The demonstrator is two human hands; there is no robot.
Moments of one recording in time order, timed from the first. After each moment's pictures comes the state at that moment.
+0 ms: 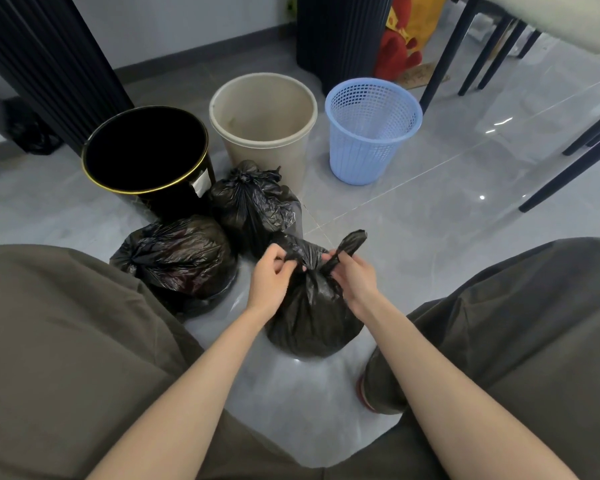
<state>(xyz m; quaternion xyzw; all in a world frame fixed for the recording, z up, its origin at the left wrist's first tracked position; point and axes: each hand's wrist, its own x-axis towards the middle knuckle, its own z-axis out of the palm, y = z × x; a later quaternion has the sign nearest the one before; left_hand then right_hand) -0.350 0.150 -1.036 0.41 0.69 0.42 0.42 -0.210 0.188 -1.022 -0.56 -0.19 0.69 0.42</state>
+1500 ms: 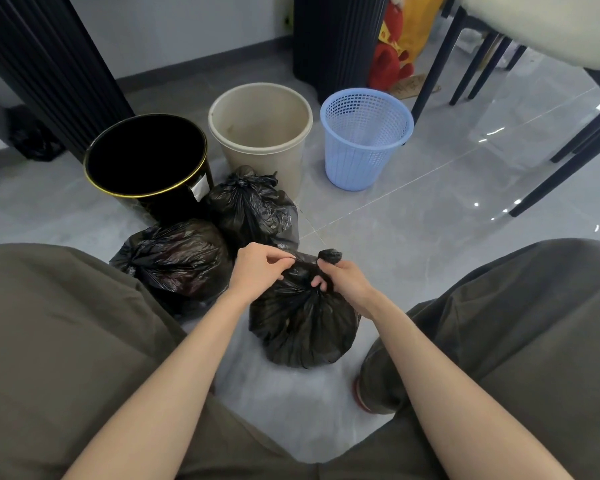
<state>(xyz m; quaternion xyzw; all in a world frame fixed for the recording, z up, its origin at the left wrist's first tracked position) -0.367 0.150 -0.981 0.51 0.71 0.31 0.37 -0.197 0.184 -1.007 -0.57 -0.45 0.66 0.18</state>
